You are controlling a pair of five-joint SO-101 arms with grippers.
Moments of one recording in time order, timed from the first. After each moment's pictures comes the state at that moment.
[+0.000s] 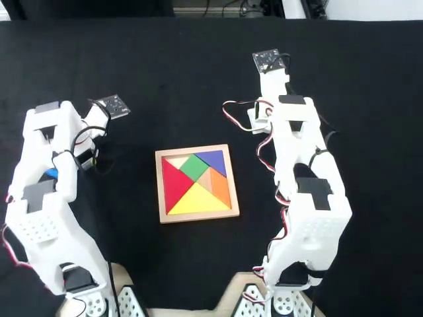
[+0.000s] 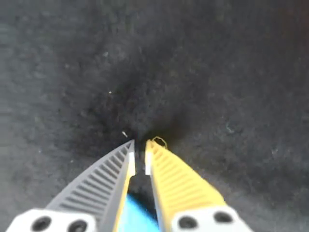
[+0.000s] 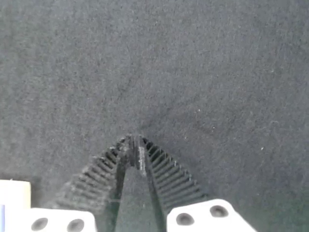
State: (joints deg) left arm -21.9 26.1 4.9 67.8 -69.0; right arm 1.0 22.9 6.3 45.9 14.5
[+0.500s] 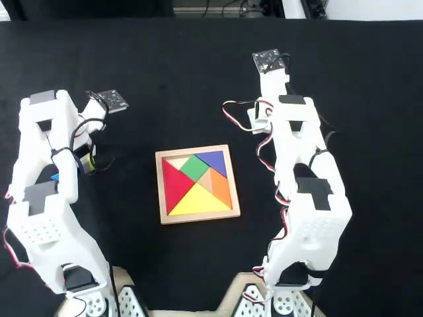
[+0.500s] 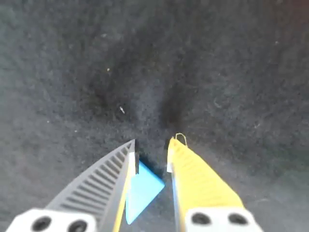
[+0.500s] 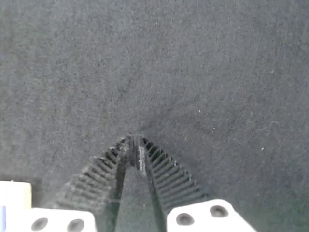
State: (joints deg) left arm -20.8 23.0 -0.7 79.2 -67.9; right arm 1.0 22.9 6.3 45.9 14.5
